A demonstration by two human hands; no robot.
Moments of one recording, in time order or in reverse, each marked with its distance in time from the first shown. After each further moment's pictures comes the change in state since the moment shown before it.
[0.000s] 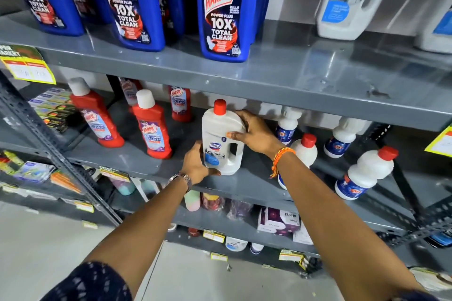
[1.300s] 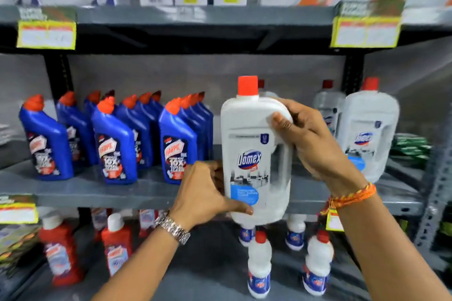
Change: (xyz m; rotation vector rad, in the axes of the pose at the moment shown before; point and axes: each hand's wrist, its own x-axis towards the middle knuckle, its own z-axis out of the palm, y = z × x) left_hand -0.124 0.320 -0.063 -0.021 -0.092 0.686; right_hand -0.173 -0.203 -0.235 0.321 0.444 -0.621
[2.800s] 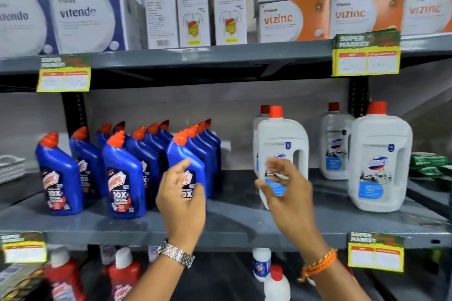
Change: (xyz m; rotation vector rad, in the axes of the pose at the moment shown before) left_hand 0.033 -0.019 -0.015 -0.159 0.752 0.054; right_hand -0.019 0.074 0.048 -0.367 0.448 0.139
